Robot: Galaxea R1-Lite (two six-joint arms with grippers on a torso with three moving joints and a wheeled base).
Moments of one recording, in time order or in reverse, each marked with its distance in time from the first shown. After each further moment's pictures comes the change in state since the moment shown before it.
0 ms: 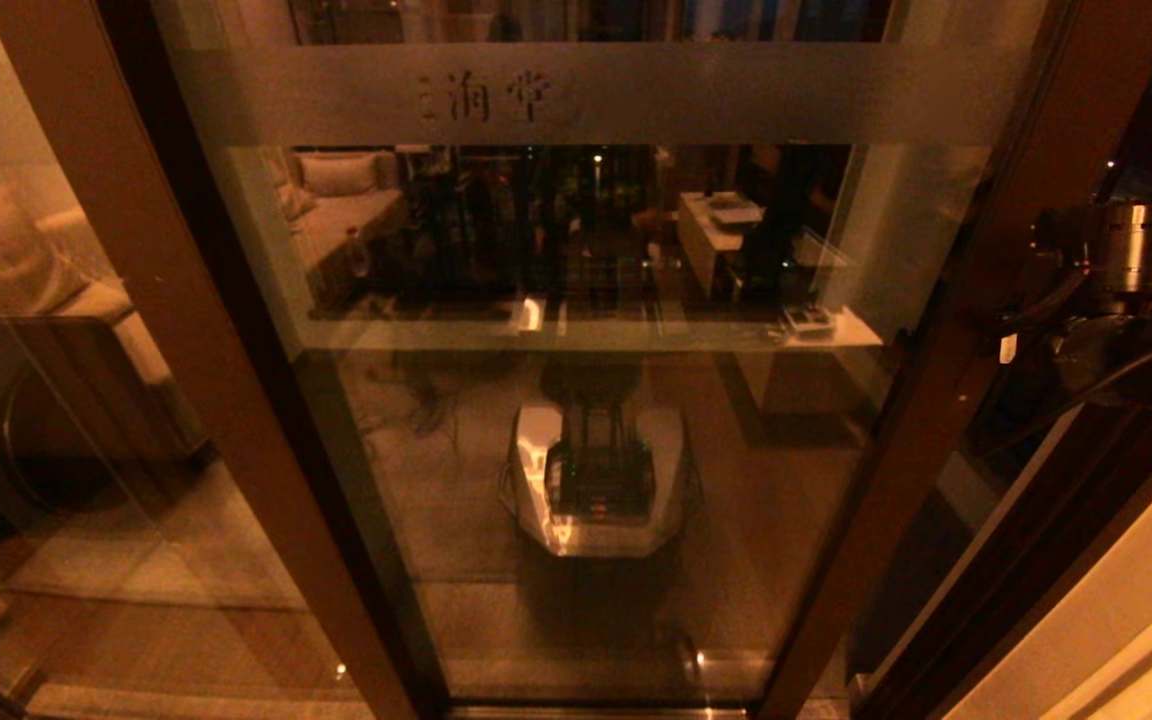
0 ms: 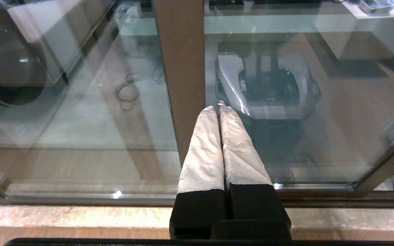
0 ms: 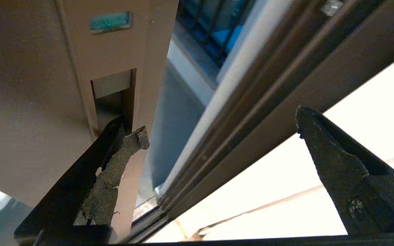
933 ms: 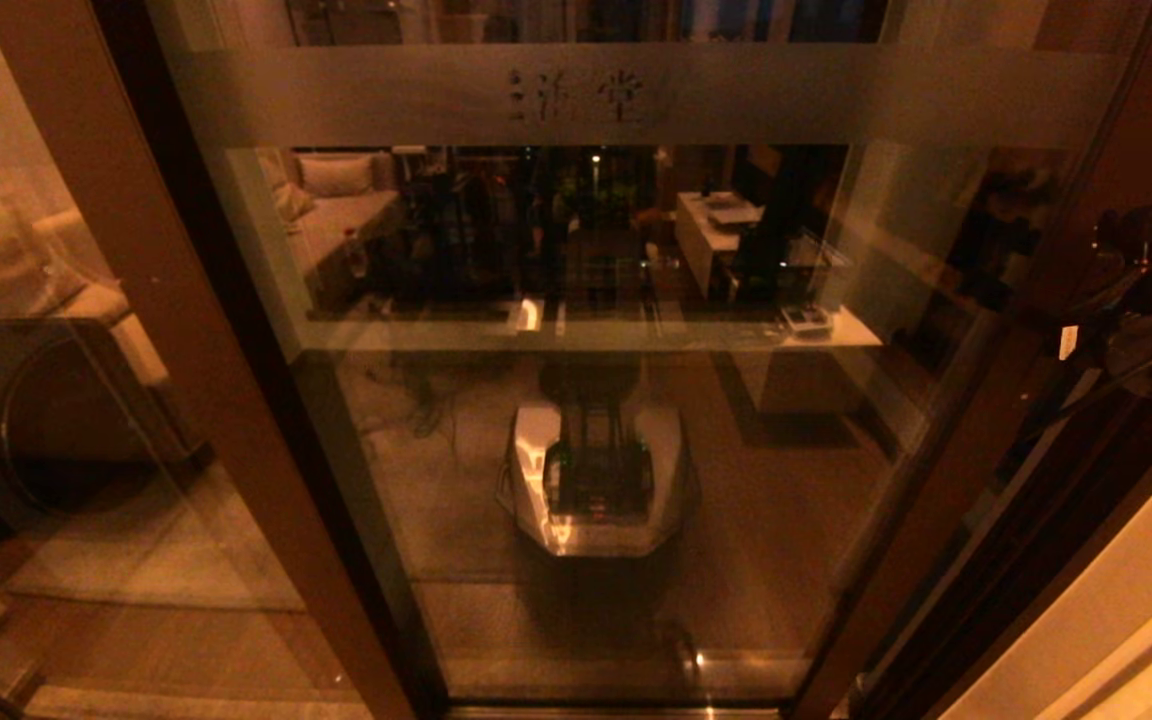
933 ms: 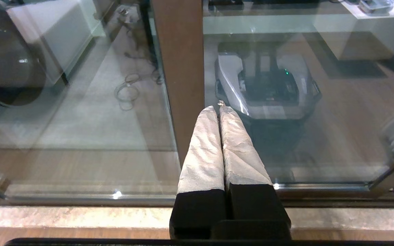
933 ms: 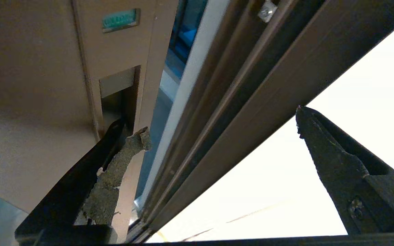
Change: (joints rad) left arm 0.000 0.000 0.000 0.000 0.000 0.000; right arm -0.128 0.044 -0.023 -0.089 0.055 -0.067
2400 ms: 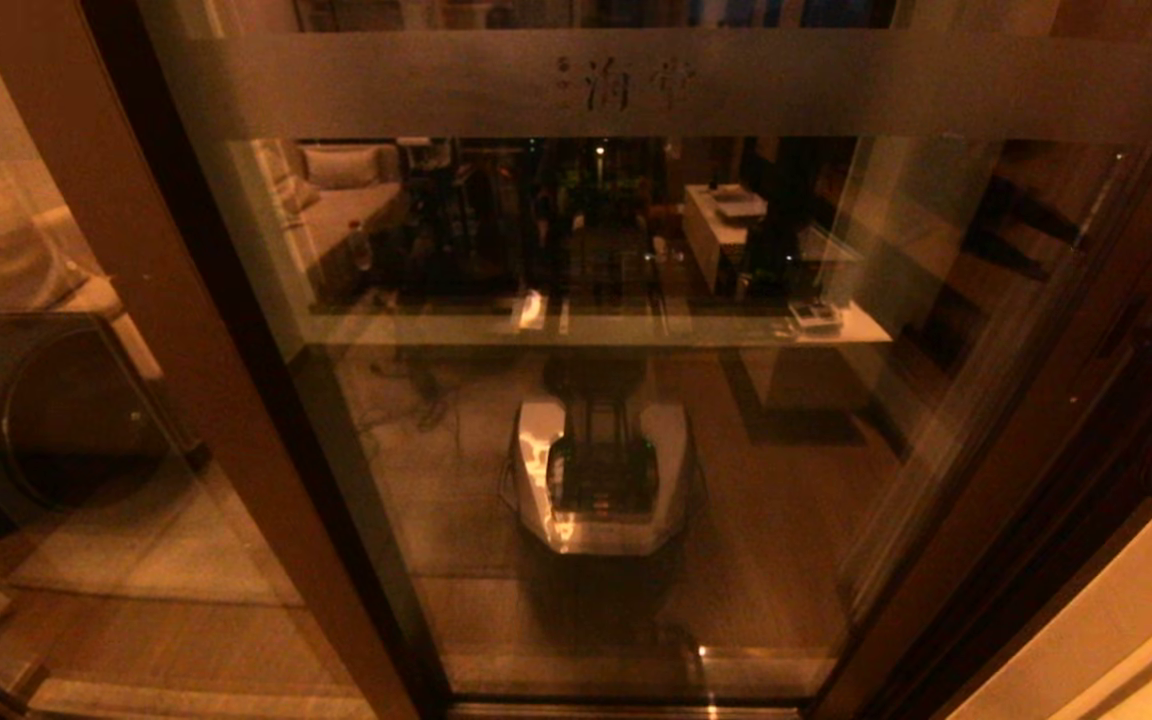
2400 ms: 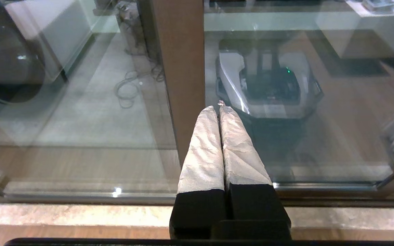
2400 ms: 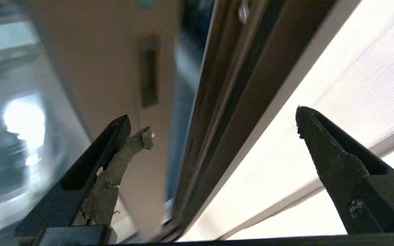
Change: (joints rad) left arm 0.000 0.000 0.000 0.000 0.000 0.000; right arm -0.173 -0.308 0.281 -0.012 0.390 0.056
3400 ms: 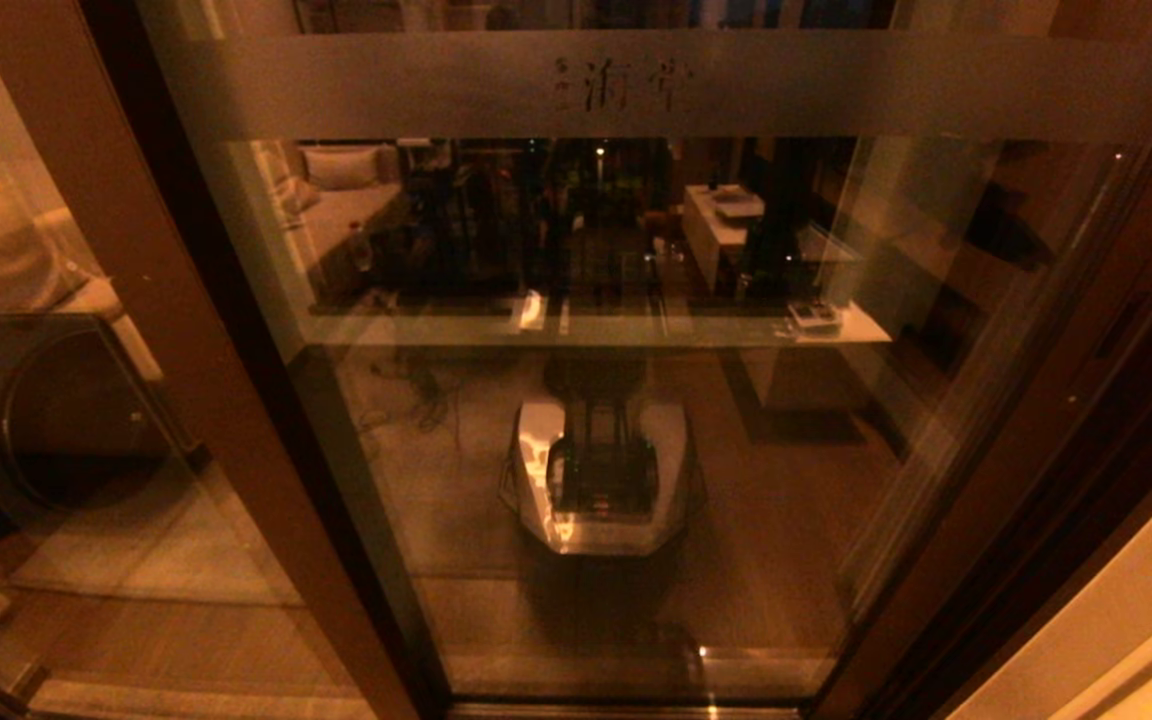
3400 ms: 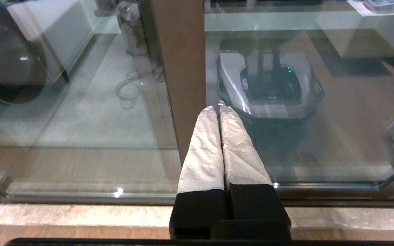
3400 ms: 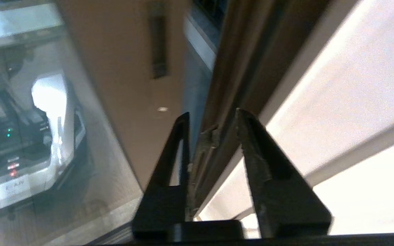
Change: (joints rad) left arm 0.000 0.000 0.000 0.000 0.000 0.000; right arm 0.006 -0.048 0.023 0.069 0.071 0.014
